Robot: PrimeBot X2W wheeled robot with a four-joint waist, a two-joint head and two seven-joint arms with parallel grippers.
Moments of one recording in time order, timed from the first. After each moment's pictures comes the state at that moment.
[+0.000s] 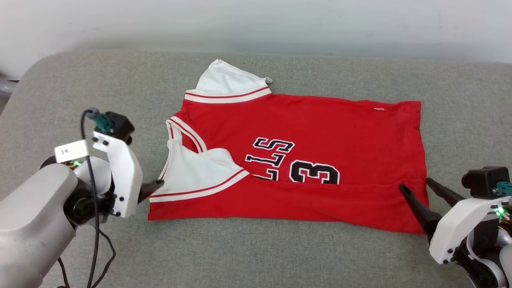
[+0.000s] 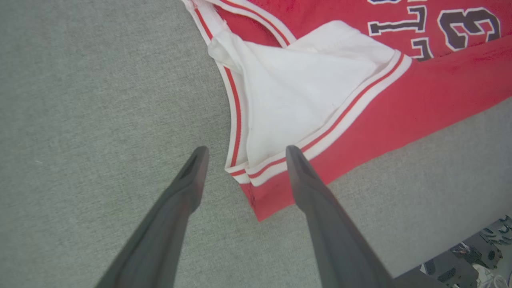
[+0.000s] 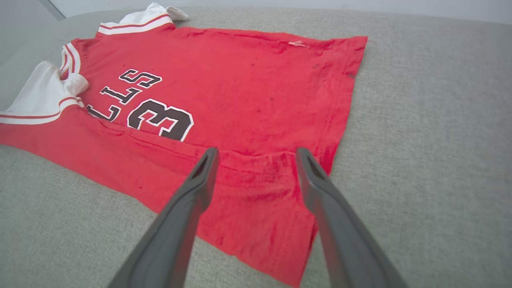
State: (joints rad) left arm -0.79 0.72 -0.93 0.43 -1.10 -0.13 0.57; right arm -0.16 -0.40 0.15 0.10 0.54 0.13 0.31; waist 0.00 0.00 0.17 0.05
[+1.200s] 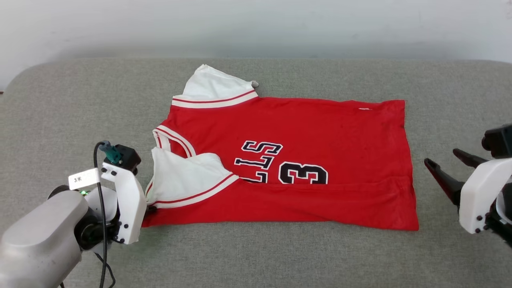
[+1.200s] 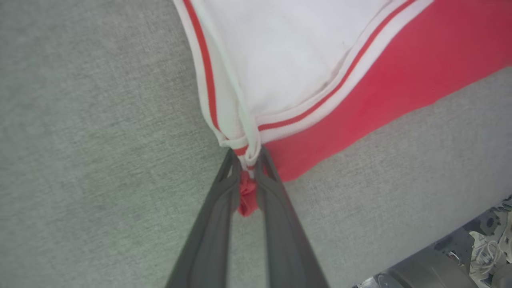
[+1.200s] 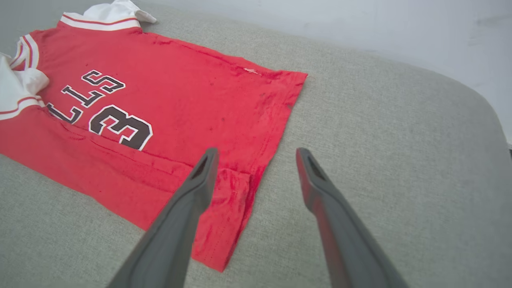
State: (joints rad) left arm -0.76 0.71 -1.09 0.53 -1.16 -0.13 0.50; right arm -0.29 -0.52 0.15 0.03 0.53 0.13 0.53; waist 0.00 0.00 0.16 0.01
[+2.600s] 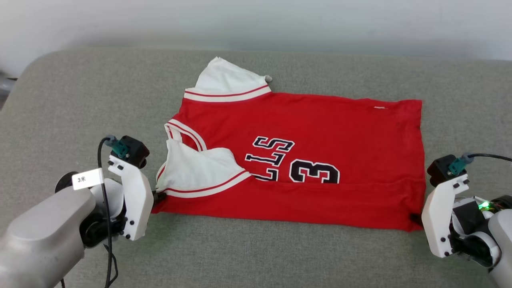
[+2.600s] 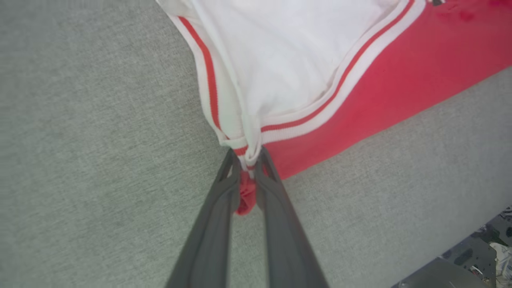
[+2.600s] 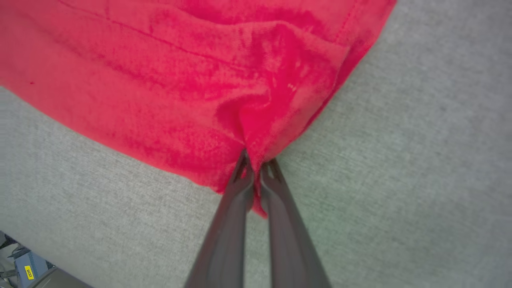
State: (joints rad) left arm -0.84 0.74 -1.22 0.48 -1.18 -0.13 0.36; right arm -0.41 -0.53 0.44 0.36 0.64 0.13 0.73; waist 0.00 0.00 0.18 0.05
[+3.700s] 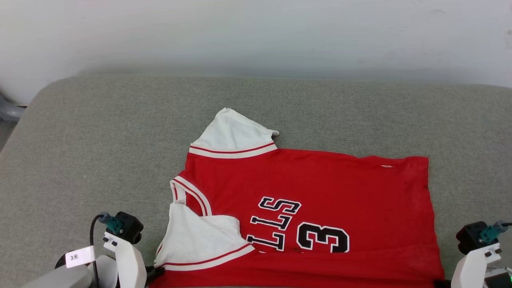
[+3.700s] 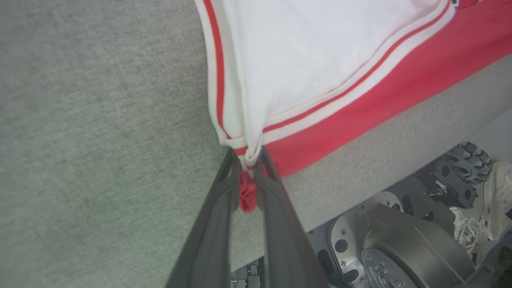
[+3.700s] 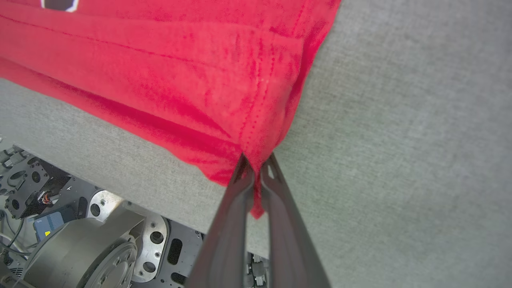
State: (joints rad) left arm -0.57 0.86 -1.25 0.29 -1.25 -0.05 0.27; right arm 0.02 -0.57 0.20 0.08 0.63 0.13 0.79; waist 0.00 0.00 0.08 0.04
